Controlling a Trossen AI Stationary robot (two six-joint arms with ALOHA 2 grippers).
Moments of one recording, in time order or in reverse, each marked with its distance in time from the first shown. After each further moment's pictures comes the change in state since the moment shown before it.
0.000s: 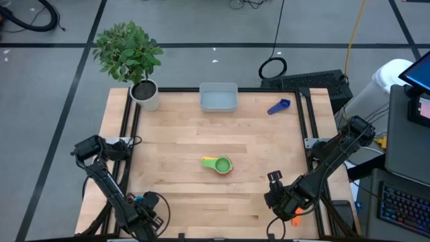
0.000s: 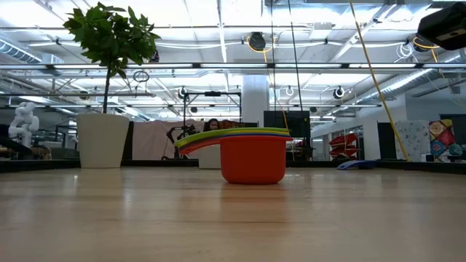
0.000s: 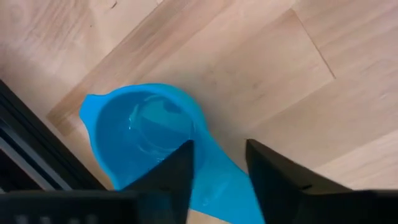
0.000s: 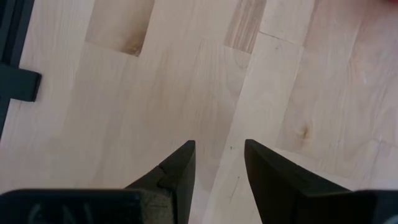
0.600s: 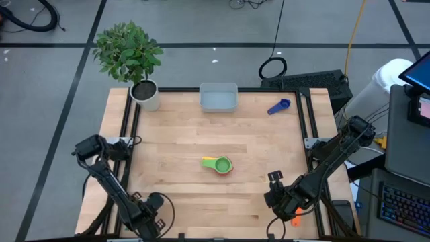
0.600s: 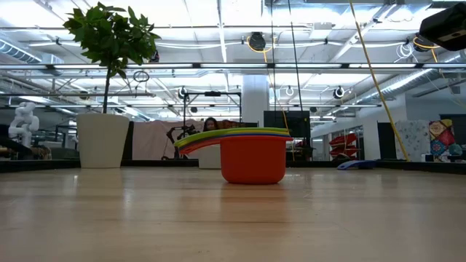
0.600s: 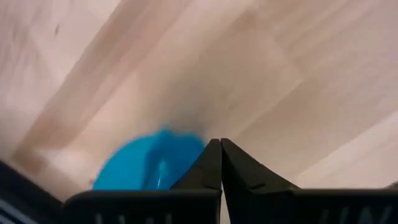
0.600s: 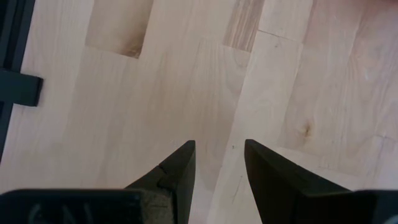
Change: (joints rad) left arm 0.031 0.000 -0.053 0.119 -0.012 0.161; right arm 0.002 0.000 0.000 0.000 -0.002 0.029
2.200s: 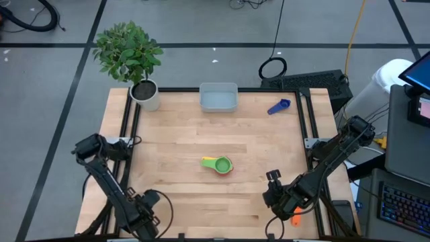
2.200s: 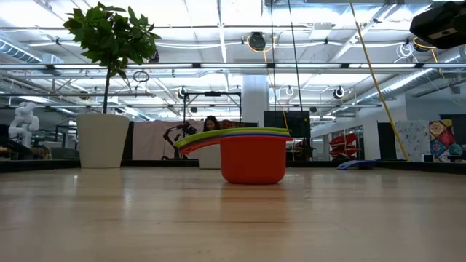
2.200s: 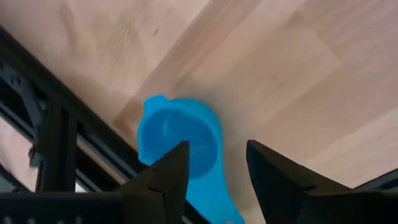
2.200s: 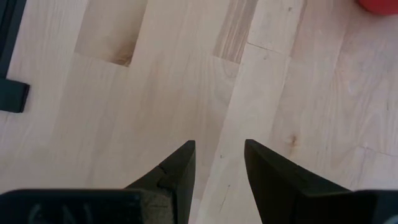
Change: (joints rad) left arm 0.007 -0.012 0.165 -0.354 0.059 0.039; right arm -0.013 0.000 0.000 0.014 0.034 -0.047
